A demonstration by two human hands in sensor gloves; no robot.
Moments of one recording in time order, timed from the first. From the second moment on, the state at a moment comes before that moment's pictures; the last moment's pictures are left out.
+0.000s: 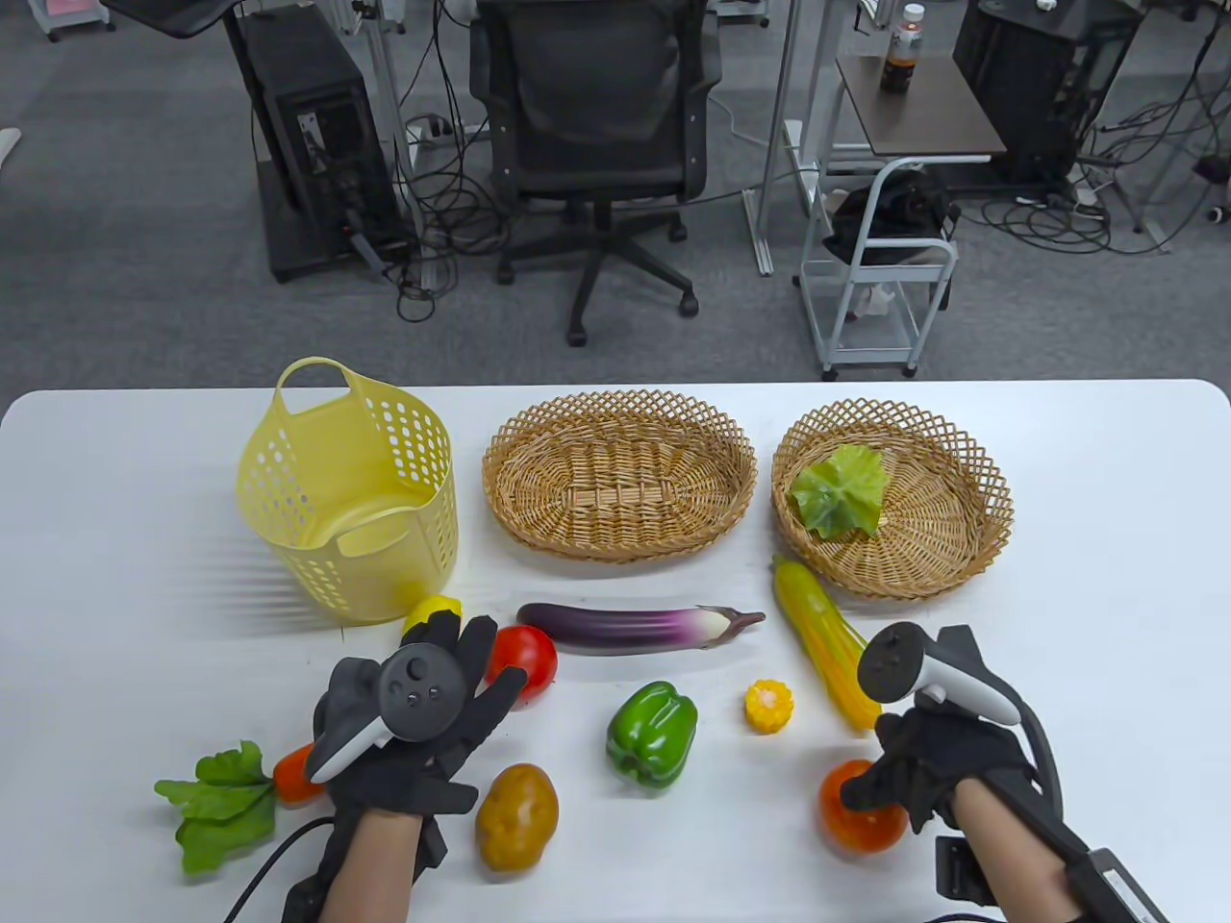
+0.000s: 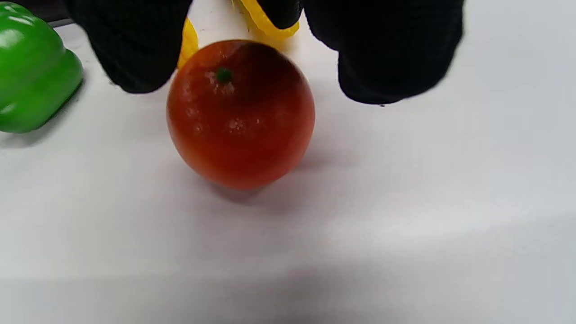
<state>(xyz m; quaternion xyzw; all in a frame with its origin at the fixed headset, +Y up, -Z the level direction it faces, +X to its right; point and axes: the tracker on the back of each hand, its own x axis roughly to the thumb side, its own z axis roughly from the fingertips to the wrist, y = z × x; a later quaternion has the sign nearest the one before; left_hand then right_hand) -0.216 -0.685 -0.302 -0.10 -0.15 0.17 0.97 0.213 -0.704 -0.290 -0.04 0.41 0.91 0.08</state>
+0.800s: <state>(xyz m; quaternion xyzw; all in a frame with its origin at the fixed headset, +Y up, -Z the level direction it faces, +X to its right) -0.228 -0.664 -0.292 -0.03 -0.16 0.19 0.97 0.199 -0.730 -0.276 0.04 0.34 0.94 0.07</state>
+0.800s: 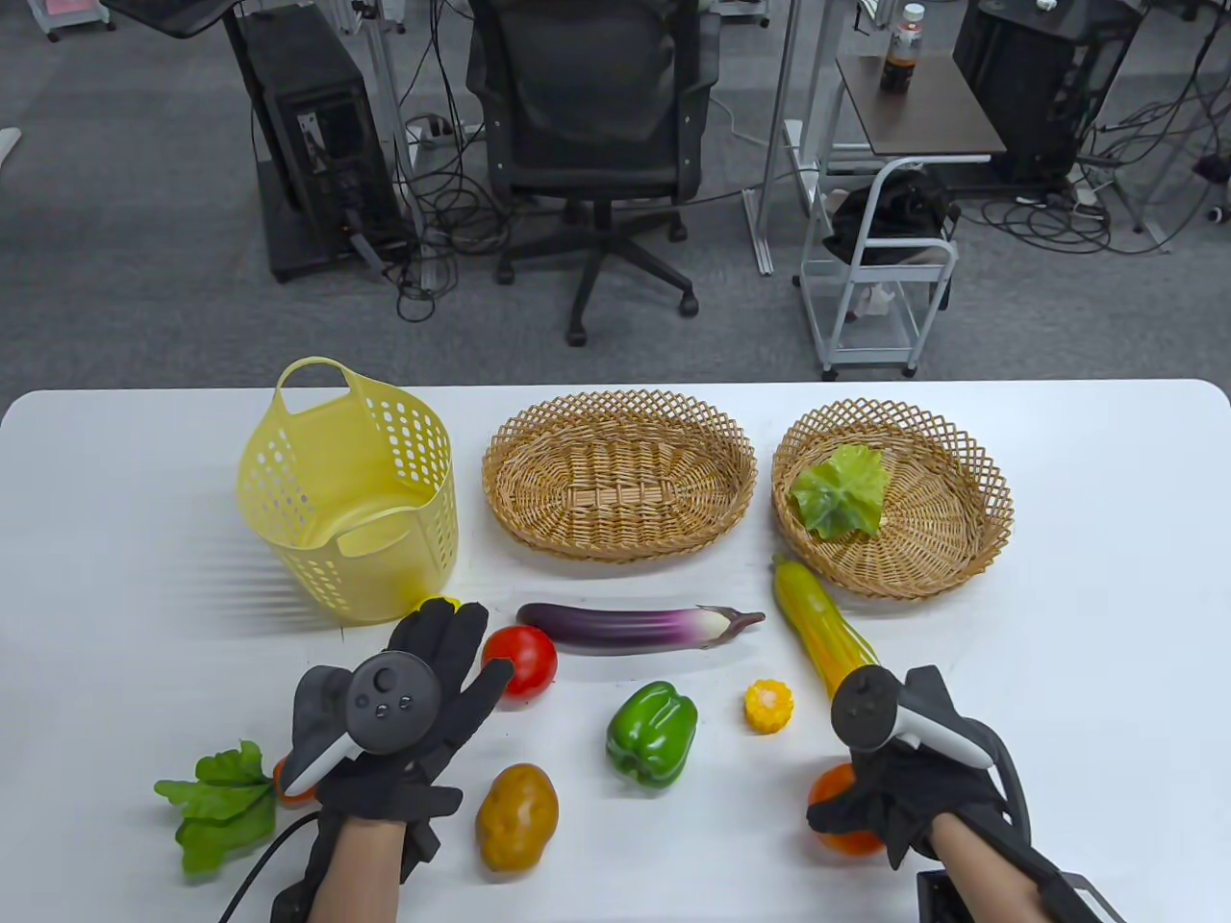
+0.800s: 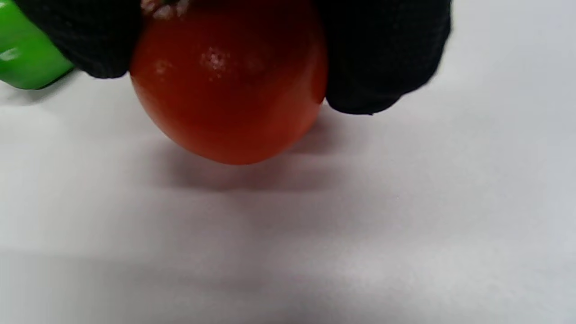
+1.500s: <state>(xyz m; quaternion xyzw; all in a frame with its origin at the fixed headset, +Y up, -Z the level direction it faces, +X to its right) -0.238 -0.666 -0.294 -0.04 -0.15 0.20 0.97 0.251 -0.660 -0.366 -0.09 0.09 0.93 0.34</state>
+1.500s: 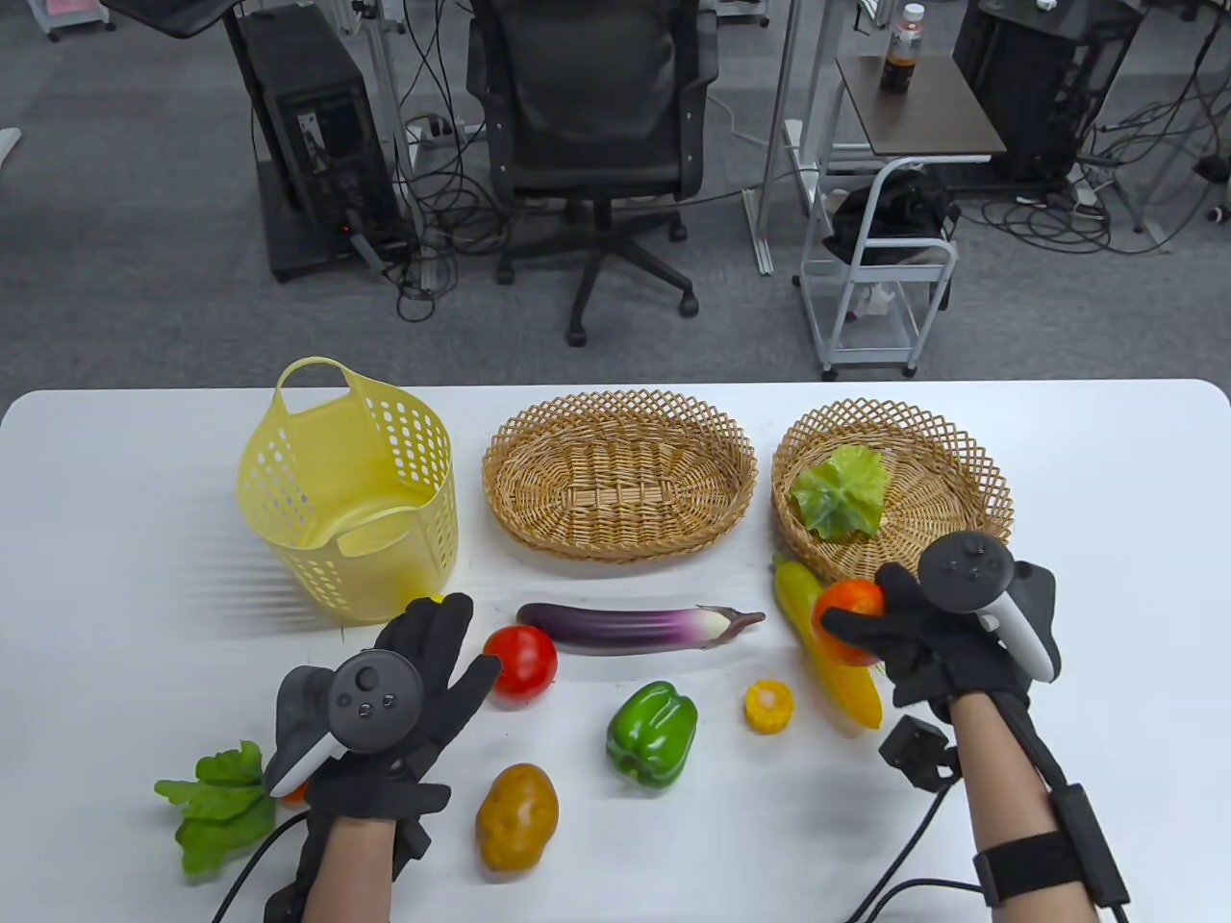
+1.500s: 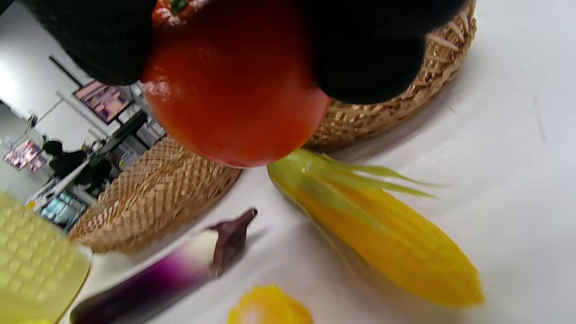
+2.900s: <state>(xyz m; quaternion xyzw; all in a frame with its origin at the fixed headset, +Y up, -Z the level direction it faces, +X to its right) -0.244 -0.663 -0.293 -0.04 -0.14 0.23 0.96 0.286 -0.713 -0.421 -0.25 0.11 0.90 0.32</state>
